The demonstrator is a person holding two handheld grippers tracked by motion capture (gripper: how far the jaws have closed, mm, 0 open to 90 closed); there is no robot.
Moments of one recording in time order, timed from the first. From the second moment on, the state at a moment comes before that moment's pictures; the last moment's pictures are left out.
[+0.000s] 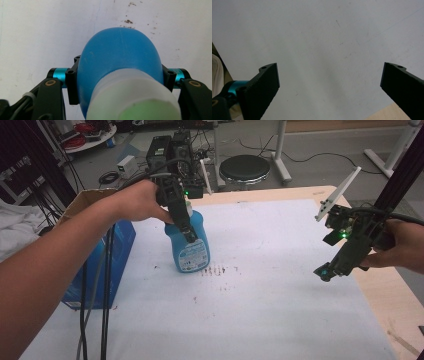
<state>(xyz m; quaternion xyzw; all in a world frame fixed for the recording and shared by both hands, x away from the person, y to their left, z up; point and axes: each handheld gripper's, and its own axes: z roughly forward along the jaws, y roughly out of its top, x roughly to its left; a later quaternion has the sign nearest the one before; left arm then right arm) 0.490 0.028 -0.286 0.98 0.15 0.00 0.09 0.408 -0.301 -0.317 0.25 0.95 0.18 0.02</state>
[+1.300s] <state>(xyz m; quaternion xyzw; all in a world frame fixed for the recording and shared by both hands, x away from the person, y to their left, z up) 0.426 0.131 -0.113 0.97 0.20 0.05 0.14 0.401 -0.292 -0.314 0.23 0.96 0.18 0.02</state>
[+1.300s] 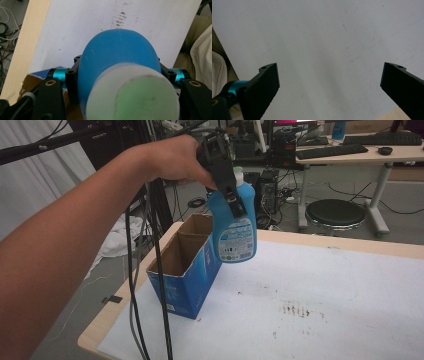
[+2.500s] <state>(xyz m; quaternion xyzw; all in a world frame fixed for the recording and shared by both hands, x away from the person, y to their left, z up) 0.406 0.248 -0.101 0.96 0.24 0.07 0.13 0.403 -0.286 -0.315 0.23 0.96 0.17 0.02</state>
